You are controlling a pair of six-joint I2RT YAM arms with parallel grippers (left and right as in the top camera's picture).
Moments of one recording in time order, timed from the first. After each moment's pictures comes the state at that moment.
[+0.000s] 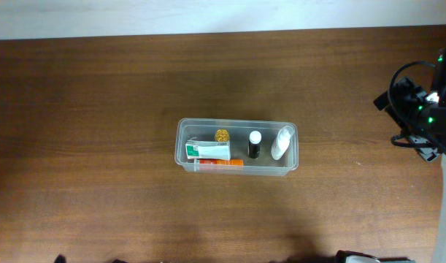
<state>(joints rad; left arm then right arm) -0.39 0.41 1.65 -1.57 -0.38 -0.26 -0.20 1.38 1.79 -1.47 0.09 0.71</state>
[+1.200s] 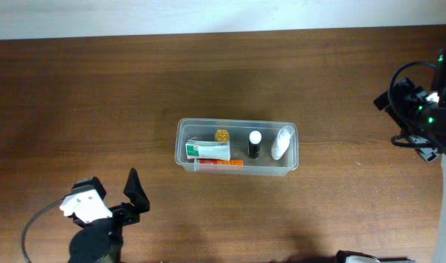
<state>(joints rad) -0.29 0.19 0.51 -0.62 -0.39 -0.37 -0.20 1.38 1.79 -1.47 0.09 0.71</state>
